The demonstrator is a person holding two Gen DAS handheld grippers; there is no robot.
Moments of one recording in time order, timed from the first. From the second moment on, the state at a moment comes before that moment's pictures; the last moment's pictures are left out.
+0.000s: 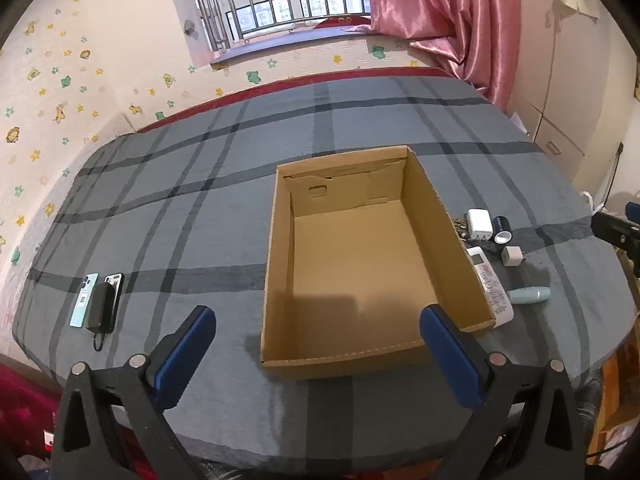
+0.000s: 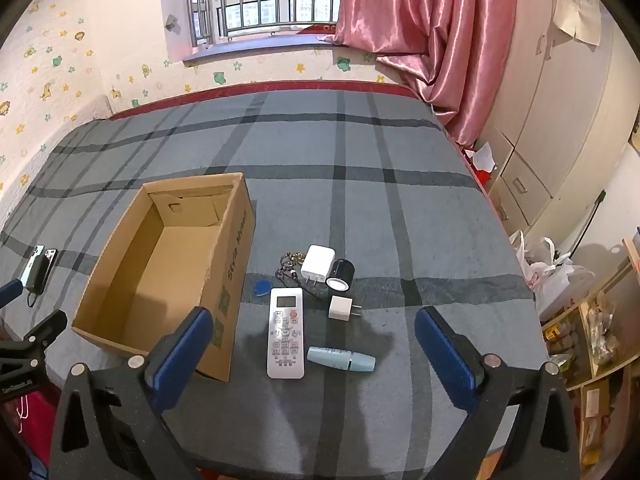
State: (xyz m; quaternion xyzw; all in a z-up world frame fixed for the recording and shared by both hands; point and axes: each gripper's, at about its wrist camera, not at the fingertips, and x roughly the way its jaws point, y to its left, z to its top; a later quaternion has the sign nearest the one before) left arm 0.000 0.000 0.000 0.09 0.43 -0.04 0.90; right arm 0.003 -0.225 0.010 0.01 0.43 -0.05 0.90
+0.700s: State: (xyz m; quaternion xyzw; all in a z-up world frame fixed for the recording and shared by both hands) left arm 0.001 -0.005 0.003 0.10 0.43 -0.04 0.90; right arm 0.000 -0.224 0.019 0.01 0.42 -0.04 0.91
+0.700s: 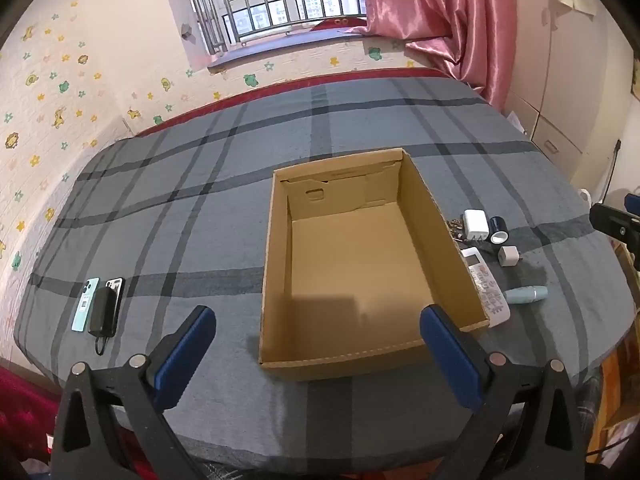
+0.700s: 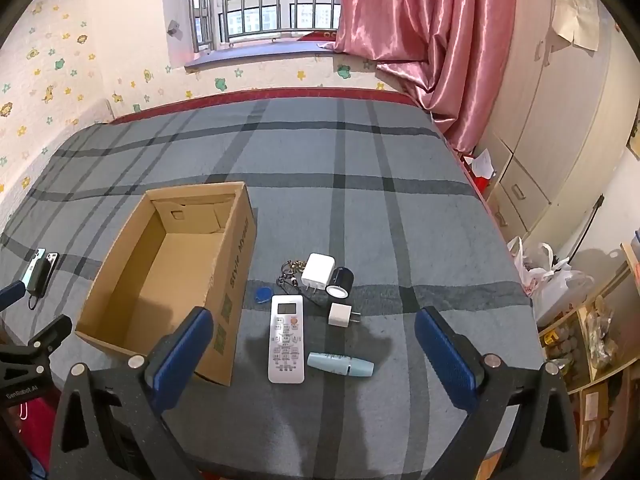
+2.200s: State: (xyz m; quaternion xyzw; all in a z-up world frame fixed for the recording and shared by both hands) left arm -0.001 -0.008 0.002 0.11 0.43 -0.05 0.89; right arm -0.001 -0.220 0.022 0.00 0.42 -0.04 0.91
